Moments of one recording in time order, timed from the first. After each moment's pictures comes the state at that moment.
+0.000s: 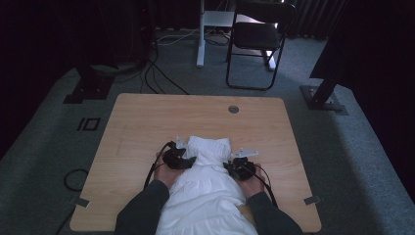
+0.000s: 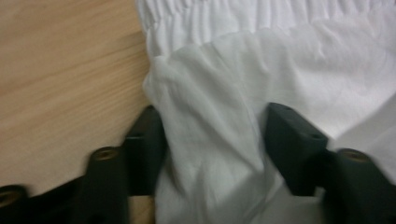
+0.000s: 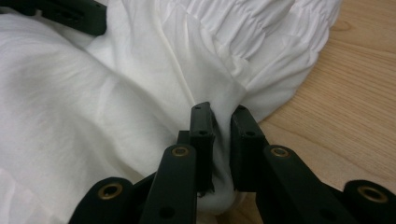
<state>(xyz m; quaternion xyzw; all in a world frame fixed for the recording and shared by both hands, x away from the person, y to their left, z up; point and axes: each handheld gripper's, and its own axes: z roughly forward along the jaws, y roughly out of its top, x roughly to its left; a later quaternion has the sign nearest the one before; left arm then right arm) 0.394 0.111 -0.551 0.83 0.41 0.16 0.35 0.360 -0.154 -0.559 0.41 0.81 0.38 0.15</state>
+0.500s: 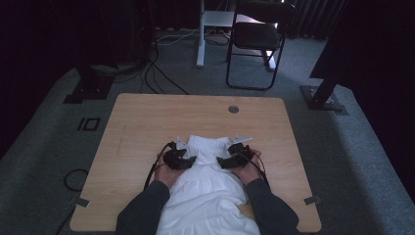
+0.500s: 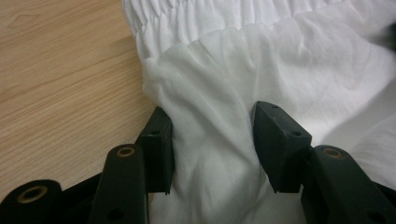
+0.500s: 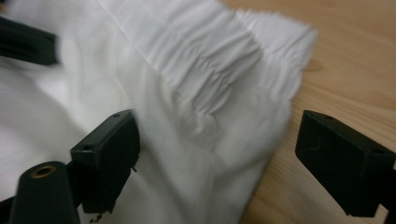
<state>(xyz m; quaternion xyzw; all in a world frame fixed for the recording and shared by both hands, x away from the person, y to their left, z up) 0.393 0.111 -0.552 0.83 0.40 0.17 0.35 0.405 -0.143 -0.547 0.42 0.83 0.33 0.16</state>
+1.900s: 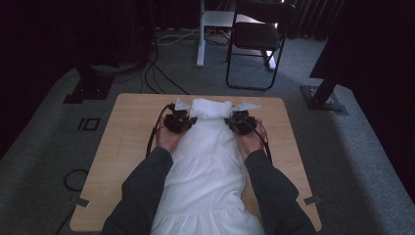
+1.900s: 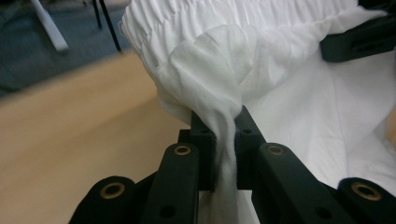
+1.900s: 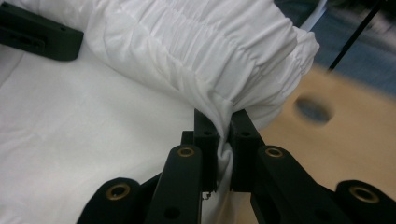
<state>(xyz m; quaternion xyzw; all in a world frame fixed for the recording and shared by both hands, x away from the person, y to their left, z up) 0.463 0.106 -0.421 0.80 0.37 0.21 0.43 0.457 -0.148 -0.434 0.39 0.79 0.41 0.24</state>
